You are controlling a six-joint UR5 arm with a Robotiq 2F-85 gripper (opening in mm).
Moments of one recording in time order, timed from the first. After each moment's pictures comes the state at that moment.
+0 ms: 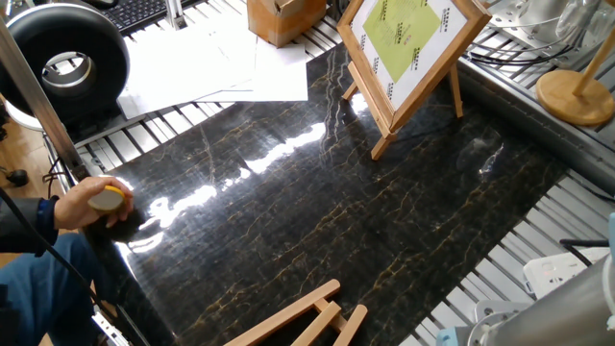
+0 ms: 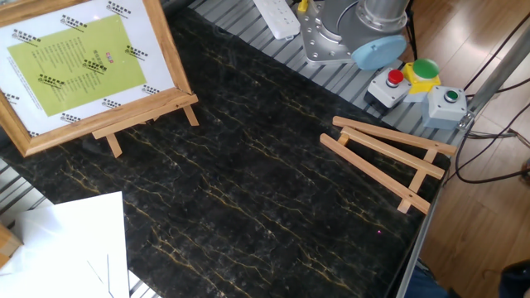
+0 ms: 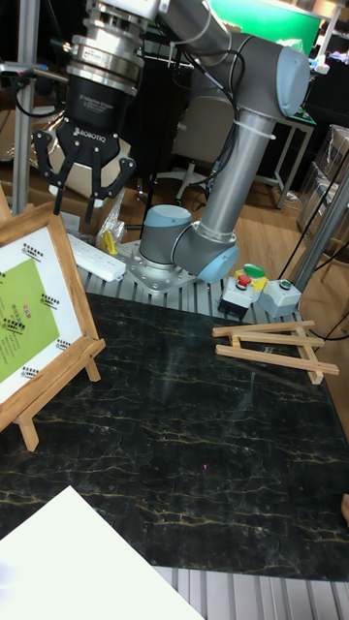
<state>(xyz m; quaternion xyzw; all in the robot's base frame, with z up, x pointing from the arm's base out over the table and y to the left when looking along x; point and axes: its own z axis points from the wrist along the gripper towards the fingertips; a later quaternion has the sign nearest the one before) 0.499 -0.169 0.337 -0.03 0.99 -0.03 0.12</state>
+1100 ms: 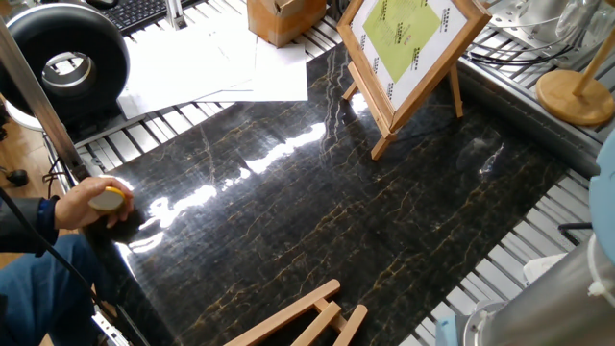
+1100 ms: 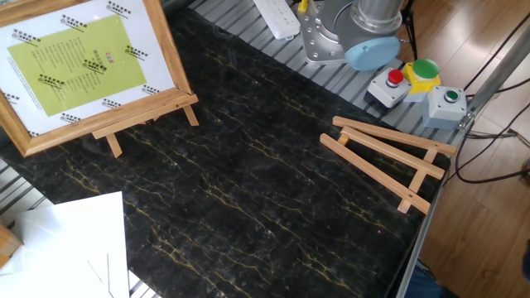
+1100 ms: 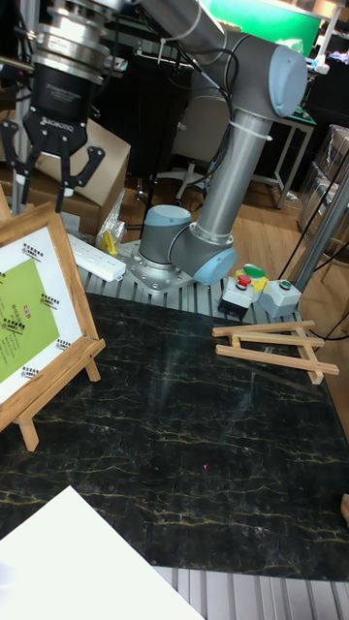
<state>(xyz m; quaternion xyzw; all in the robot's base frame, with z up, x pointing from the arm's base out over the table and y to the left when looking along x) 0.485 -0.220 0.337 -0.09 0.99 -0.04 0.12</state>
